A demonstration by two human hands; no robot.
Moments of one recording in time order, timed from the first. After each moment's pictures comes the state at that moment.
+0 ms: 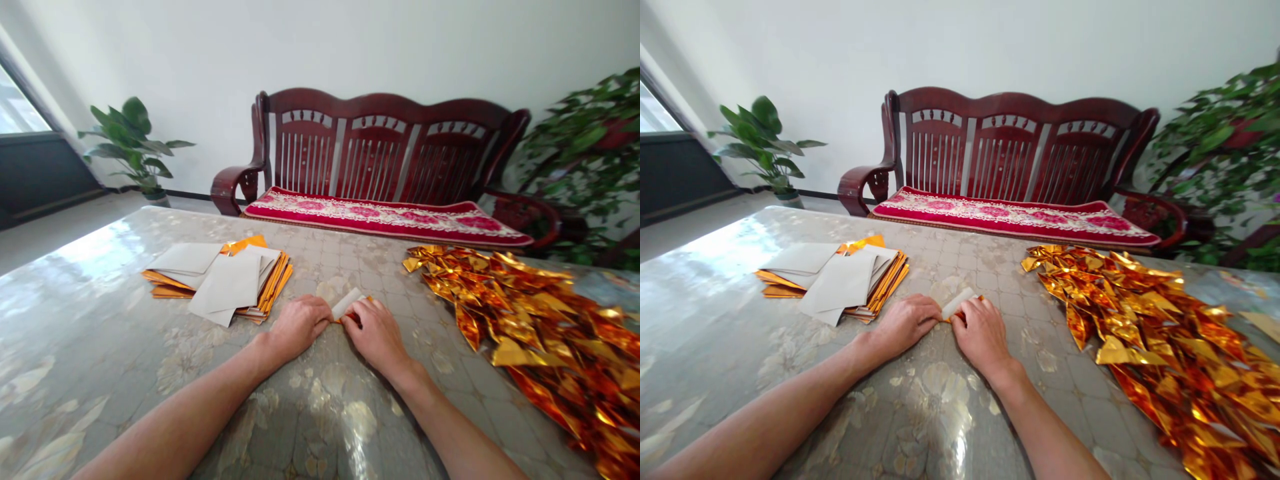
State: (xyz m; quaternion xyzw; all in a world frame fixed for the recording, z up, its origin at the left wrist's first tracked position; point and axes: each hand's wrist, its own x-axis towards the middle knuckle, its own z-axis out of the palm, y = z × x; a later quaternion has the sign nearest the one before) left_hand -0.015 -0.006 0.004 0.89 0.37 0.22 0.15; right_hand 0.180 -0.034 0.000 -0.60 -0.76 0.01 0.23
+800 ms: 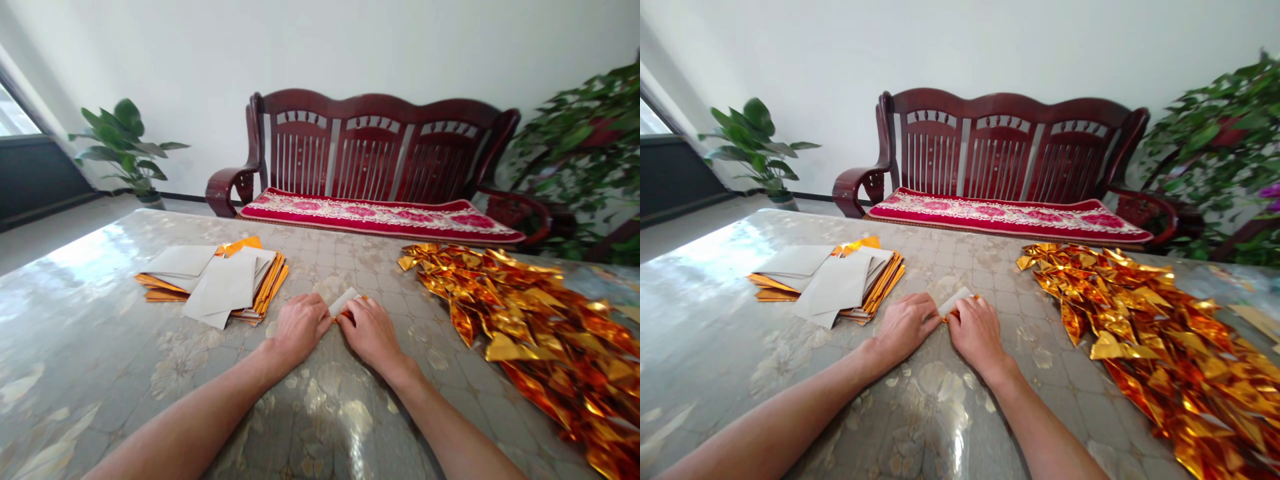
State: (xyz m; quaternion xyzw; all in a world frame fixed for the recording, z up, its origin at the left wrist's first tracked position) left_hand 0.003 -0.017 0.008 0.86 0.47 0.19 0.05; right_hand 0.177 -0.034 0.003 -0.61 -0.77 -0.01 0.20
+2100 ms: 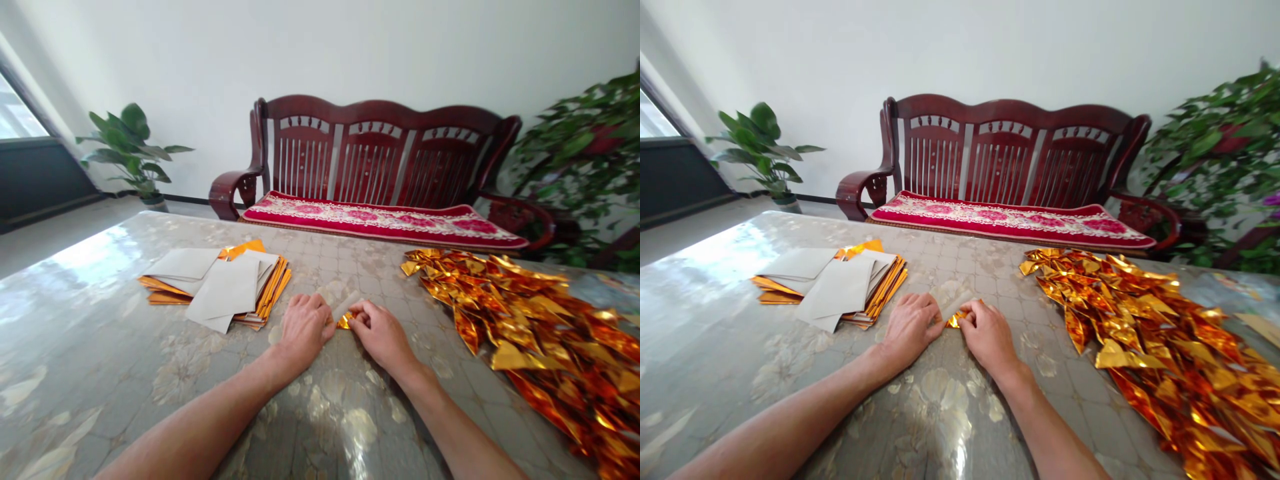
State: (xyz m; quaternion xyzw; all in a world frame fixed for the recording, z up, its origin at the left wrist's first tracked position) left_hand 0.009 -0.014 0.009 0.85 0.49 0.18 0.02; right_hand 0.195 -0.029 0.000 -0.64 -0.70 0.15 0.27
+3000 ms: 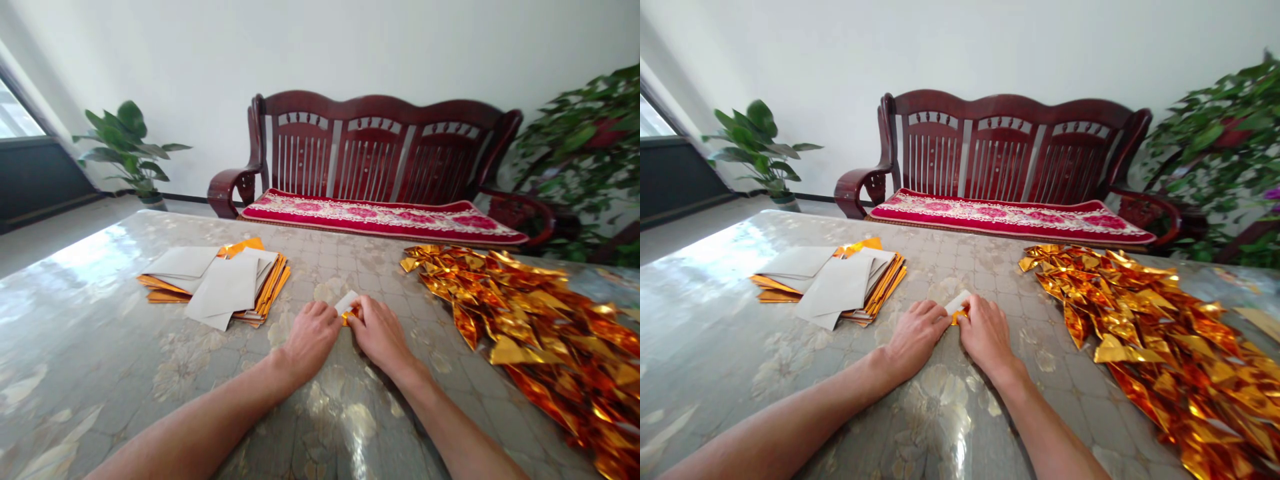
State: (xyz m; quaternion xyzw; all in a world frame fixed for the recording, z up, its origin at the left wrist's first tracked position) left_hand 0.015 -0.026 0.003 0.92 0.38 0.11 -0.03; right_hand 0.190 -0.031 0.001 -0.67 -0.71 0.07 0.20
